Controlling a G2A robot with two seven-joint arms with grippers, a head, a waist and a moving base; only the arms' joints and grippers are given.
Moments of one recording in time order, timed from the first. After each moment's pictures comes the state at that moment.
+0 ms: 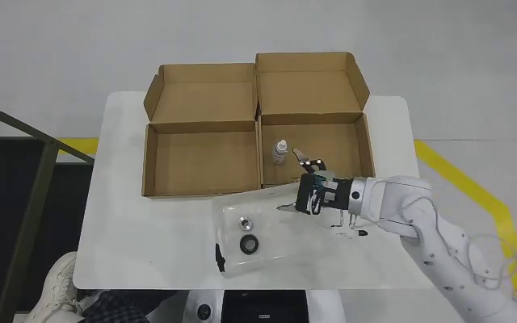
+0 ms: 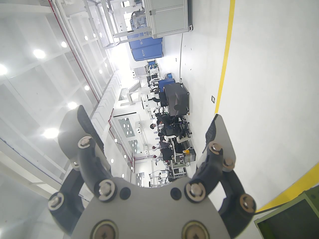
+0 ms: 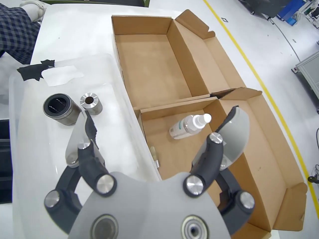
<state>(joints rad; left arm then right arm) -0.01 -0.37 -0.75 -1.25 2.03 -0.40 0.22 -1.09 -0.92 1.04 -1.96 -1.23 -0.73 0.28</state>
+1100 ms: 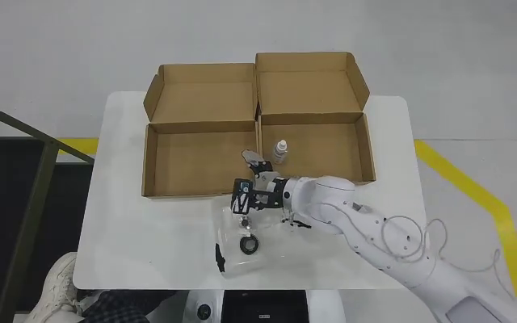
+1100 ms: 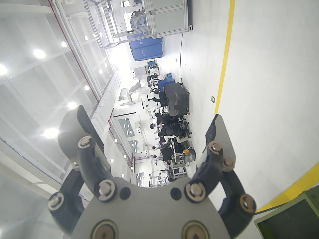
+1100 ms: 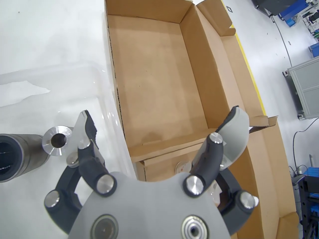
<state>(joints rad) -0.01 -0.37 -0.75 -1.25 2.03 -0.40 0.22 -0.80 -1.12 0.61 -1.71 -1.42 -0.47 0.36</state>
